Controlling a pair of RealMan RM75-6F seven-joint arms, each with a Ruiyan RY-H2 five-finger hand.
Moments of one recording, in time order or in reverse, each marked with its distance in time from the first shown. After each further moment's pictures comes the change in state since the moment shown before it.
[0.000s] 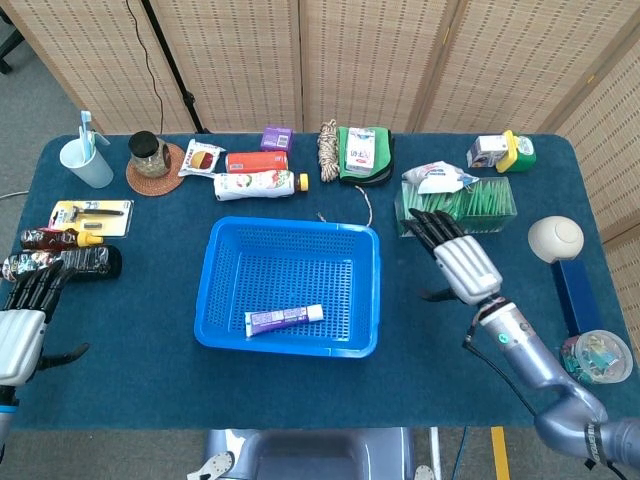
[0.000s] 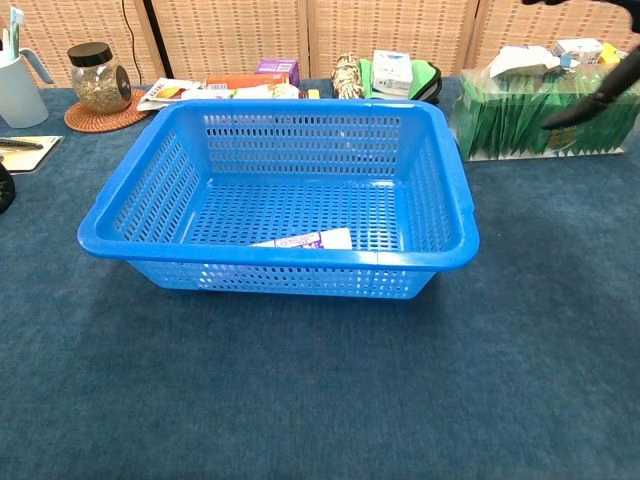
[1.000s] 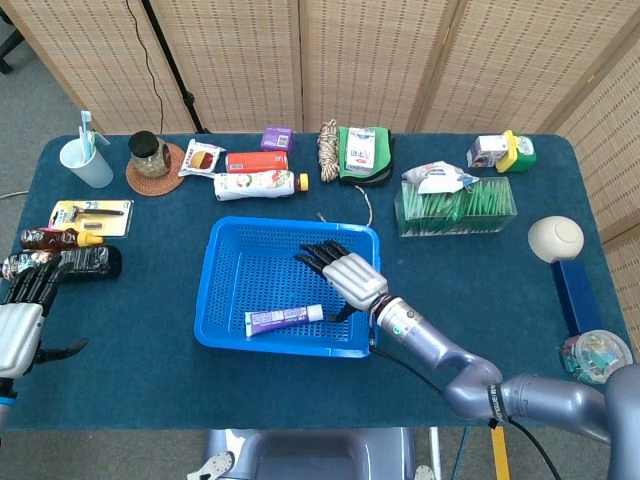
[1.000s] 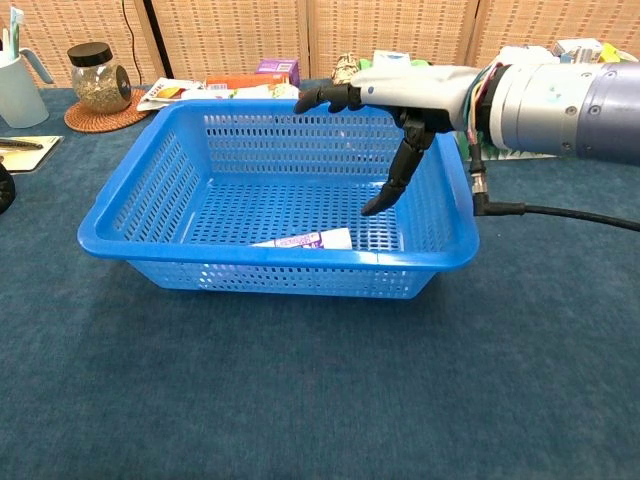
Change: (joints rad) left arm -0.020 0.021 -0.011 0.004 -0.031 -0.037 -0.055; right arm 0.280 -0.271 0.007 0.072 0.199 -0.291 -0.166
